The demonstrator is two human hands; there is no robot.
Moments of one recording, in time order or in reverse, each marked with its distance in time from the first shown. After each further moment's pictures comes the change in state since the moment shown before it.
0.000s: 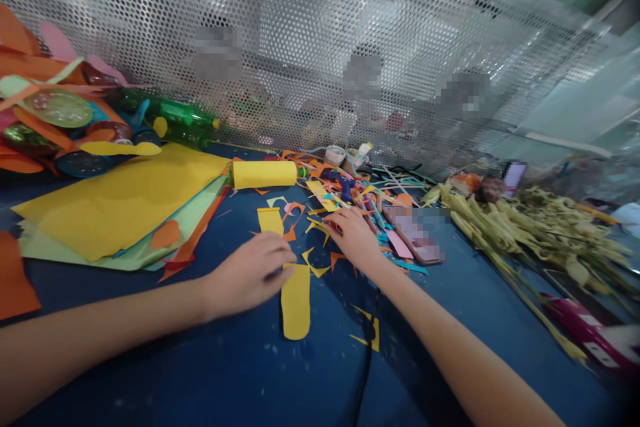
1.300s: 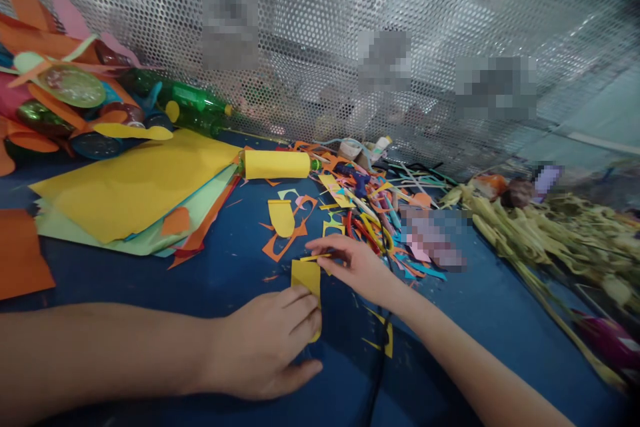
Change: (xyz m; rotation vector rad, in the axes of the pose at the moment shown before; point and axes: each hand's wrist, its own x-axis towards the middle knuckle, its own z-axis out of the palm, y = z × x) left_hand -0.031 0.046 0.024 0.048 -0.172 0.130; right_hand -0.021 -0.055 -0.021 0.887 -0.345 0.085
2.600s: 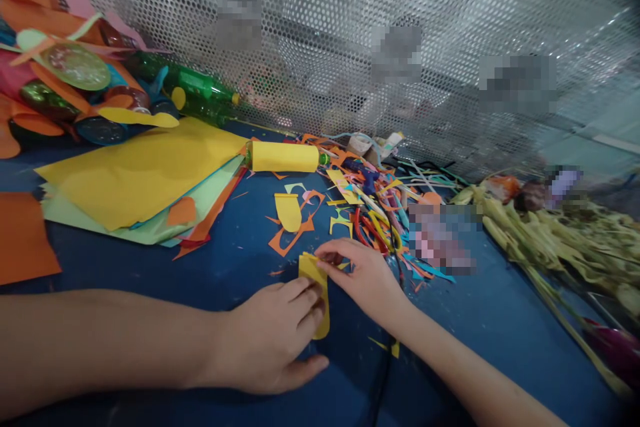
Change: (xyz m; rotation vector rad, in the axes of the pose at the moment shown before) left_hand -0.004 -0.003 0.008 0.075 0.028 -0.058; right_hand -0.005 -0.012 0.018 -0.340 0.163 0.014
